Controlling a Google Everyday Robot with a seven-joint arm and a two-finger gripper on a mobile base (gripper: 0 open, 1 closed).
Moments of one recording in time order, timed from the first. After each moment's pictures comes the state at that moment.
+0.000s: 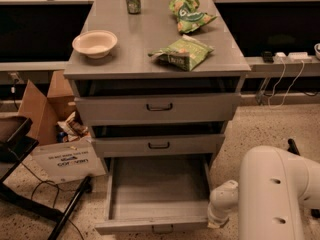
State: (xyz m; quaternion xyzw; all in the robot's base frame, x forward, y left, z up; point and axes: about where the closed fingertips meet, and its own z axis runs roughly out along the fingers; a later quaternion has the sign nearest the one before) arm 0.424 -0.244 0.155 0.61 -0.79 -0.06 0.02
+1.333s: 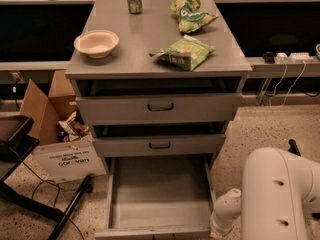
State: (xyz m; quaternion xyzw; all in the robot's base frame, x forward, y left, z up) arm 0.385 -0.252 0.150 0.57 -0.82 -0.07 0.04
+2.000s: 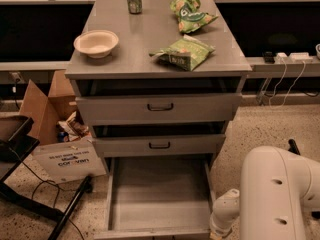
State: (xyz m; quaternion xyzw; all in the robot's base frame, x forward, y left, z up) arm 0.386 -0.247 0.152 0.57 -0.82 -0.07 0.04
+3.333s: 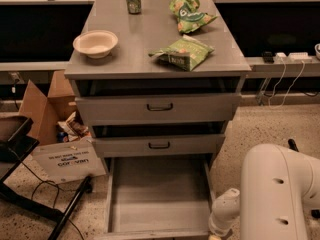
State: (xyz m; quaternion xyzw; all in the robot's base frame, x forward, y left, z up) arm 0.386 -0.245 0.163 0.57 -0.81 -0.07 0.04
